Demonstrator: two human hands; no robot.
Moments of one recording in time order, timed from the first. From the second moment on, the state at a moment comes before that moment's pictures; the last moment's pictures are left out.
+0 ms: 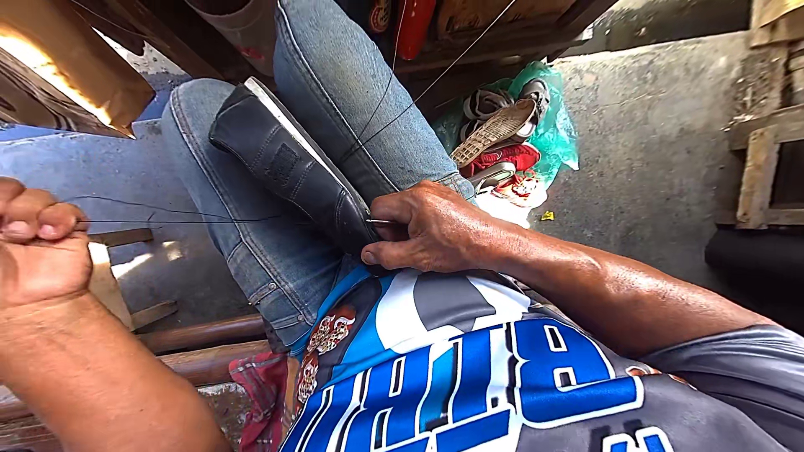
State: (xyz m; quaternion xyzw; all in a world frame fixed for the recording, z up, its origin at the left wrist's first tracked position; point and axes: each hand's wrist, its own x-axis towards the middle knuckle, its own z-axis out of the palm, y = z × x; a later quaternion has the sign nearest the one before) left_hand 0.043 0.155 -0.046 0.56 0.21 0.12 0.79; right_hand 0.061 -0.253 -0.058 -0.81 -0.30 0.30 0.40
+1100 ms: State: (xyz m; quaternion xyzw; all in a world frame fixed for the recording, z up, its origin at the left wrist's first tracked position) left_hand -0.009 -0.036 -0.100 0.41 -0.03 -0.13 0.90; right_hand 0.038 -0.300 -0.040 -0.75 -0.37 0.13 0.53
